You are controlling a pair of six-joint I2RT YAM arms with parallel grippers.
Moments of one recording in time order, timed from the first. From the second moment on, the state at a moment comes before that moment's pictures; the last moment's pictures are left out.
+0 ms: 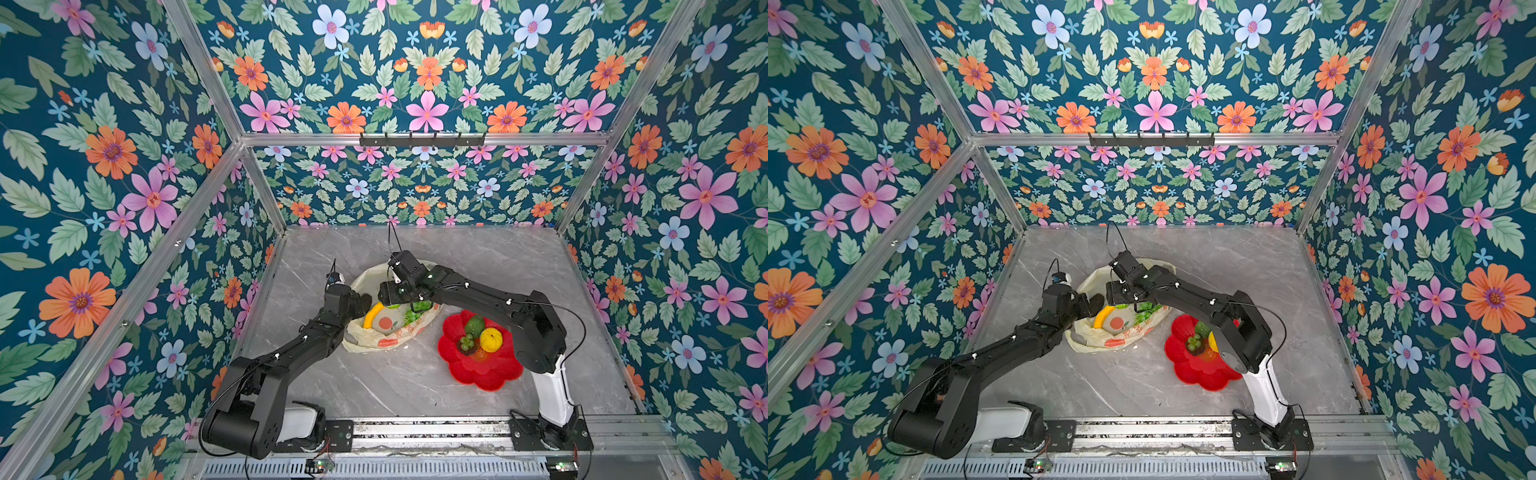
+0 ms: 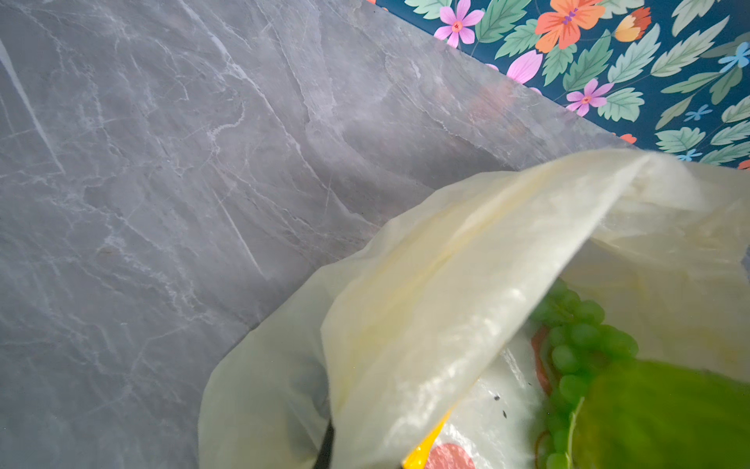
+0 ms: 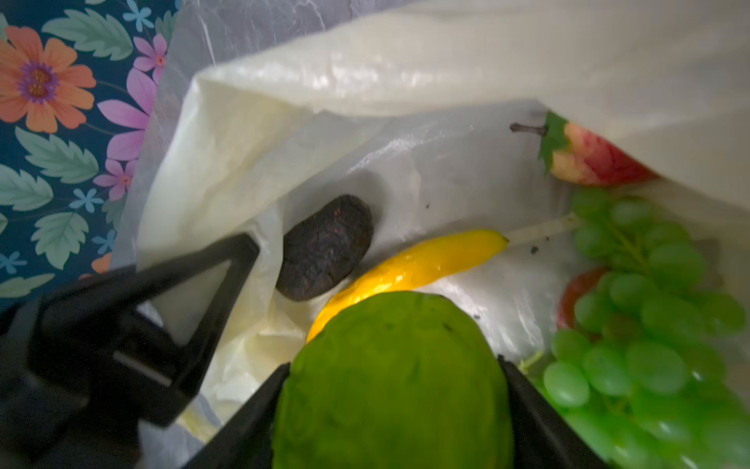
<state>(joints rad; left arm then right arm) -0.32 1.33 0.54 0.16 -0.12 -0.52 0.85 2.02 1.67 -0.55 -0.03 0.57</state>
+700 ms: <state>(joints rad) -0.32 1.33 0.54 0.16 -0.11 -0.52 0.98 1.44 1.12 -0.70 0.19 0.71</state>
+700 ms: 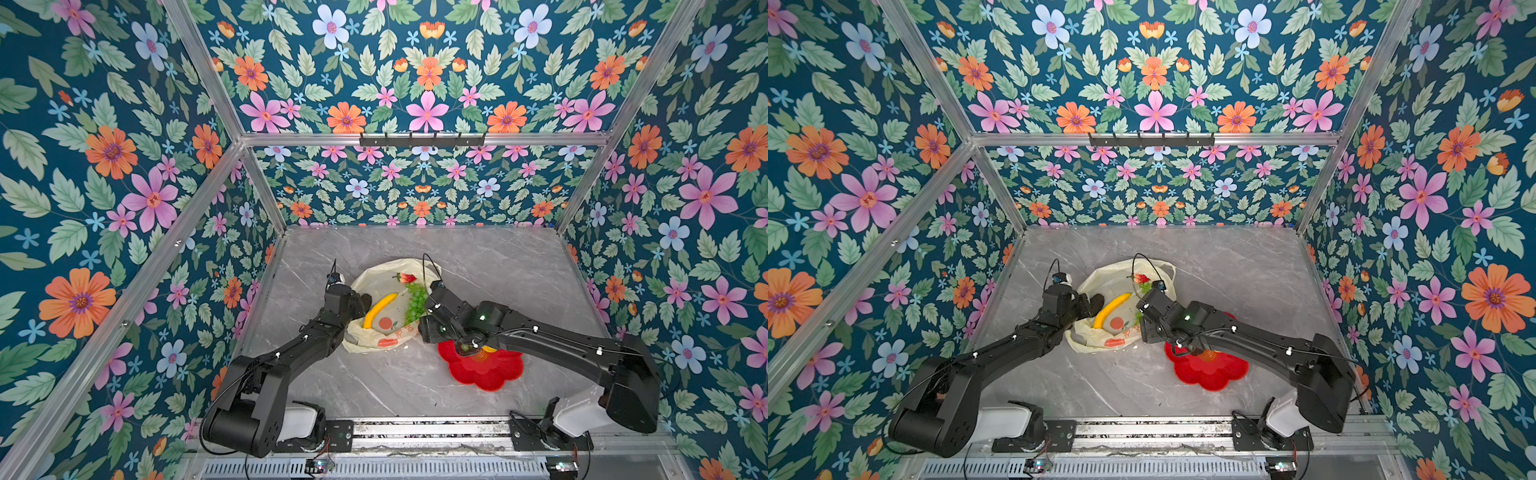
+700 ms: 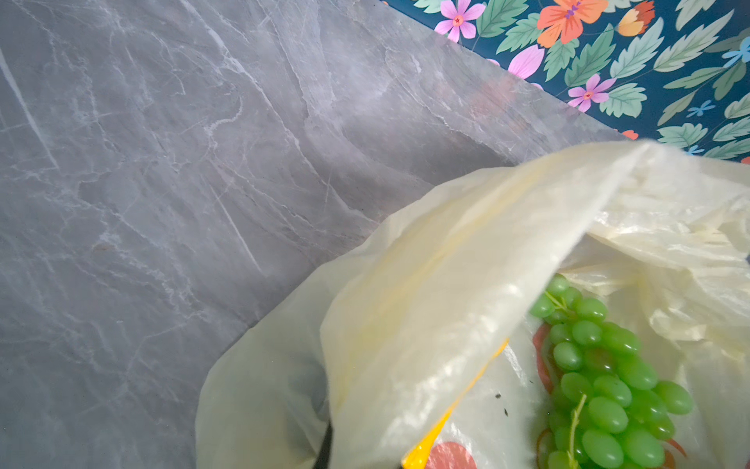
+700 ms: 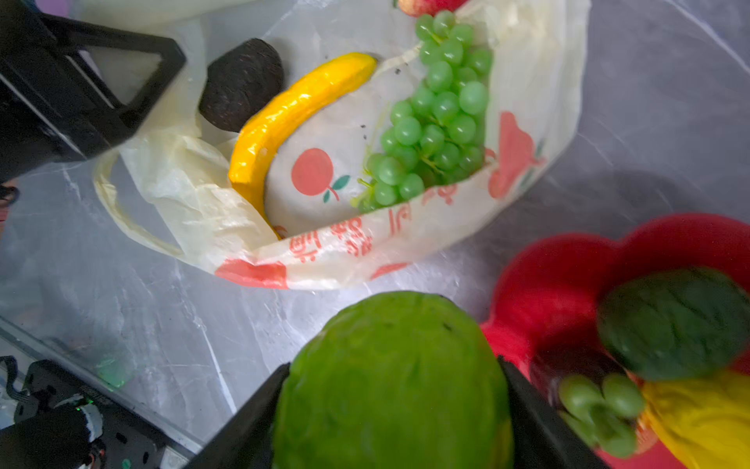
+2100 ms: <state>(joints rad) -0.32 1.34 0.54 0.17 -0.12 -0.52 1.00 1.10 0.69 -0.95 0.34 1.10</state>
